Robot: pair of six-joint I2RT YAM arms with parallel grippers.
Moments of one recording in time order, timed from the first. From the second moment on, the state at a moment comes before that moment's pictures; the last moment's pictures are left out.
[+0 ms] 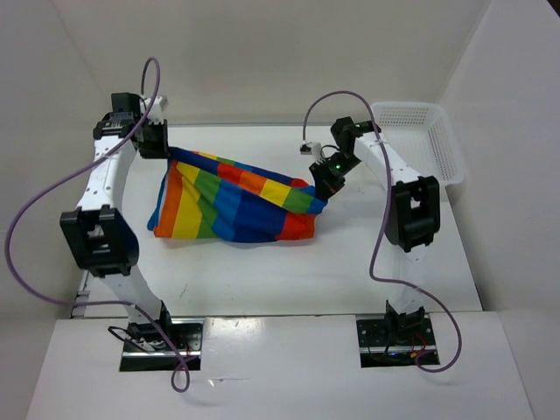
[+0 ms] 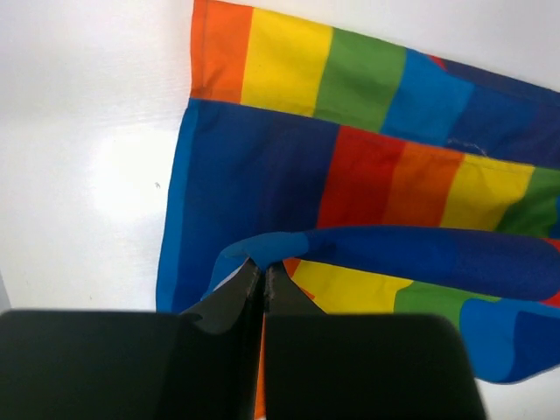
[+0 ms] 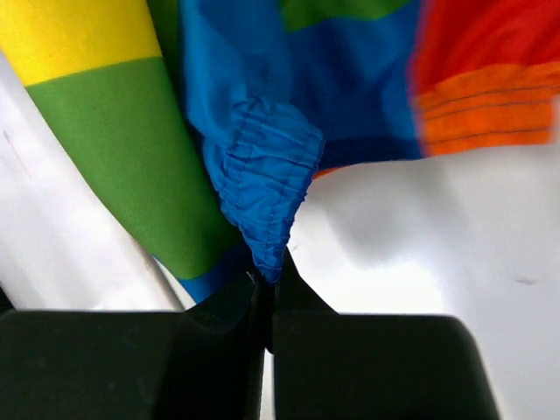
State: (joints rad) left arm 0.14 1.73 1.71 -0.83 0.27 0.07; right arm 0.28 2.01 1.79 -1.26 -0.64 -0.57
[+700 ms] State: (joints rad) left arm 0.13 2.31 2.17 -0.76 0.23 0.07; right arm 0.16 2.31 2.13 -0.93 -0.64 -0.13
